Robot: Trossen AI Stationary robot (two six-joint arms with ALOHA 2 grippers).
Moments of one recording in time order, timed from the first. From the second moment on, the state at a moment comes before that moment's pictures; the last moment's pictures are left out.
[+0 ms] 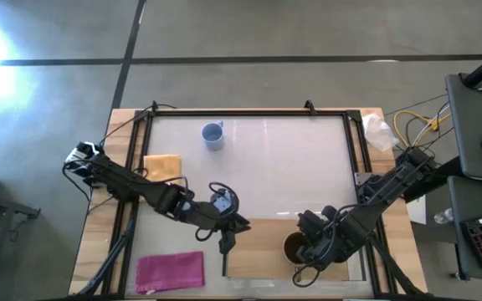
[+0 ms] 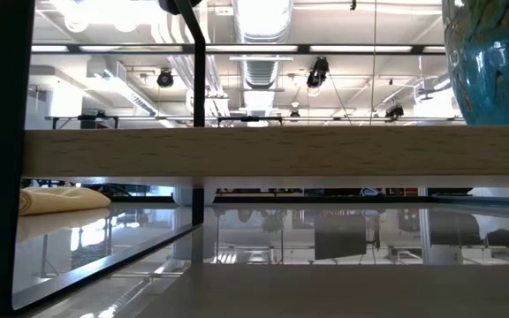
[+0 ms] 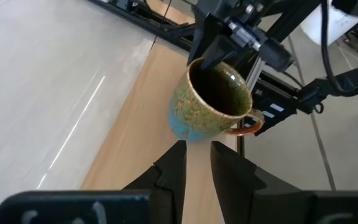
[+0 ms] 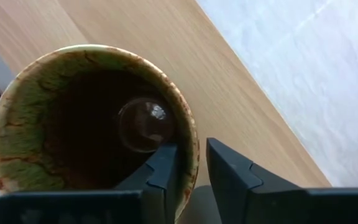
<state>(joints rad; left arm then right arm) -0.42 1.54 1.30 -0.25 -0.27 -0.70 0.72 1.62 1.39 -1.16 0.24 1.37</state>
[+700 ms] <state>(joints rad) -0.42 1.54 1.30 -0.25 -0.27 -0.70 0.68 1.62 1.38 -1.10 0.23 1.31</state>
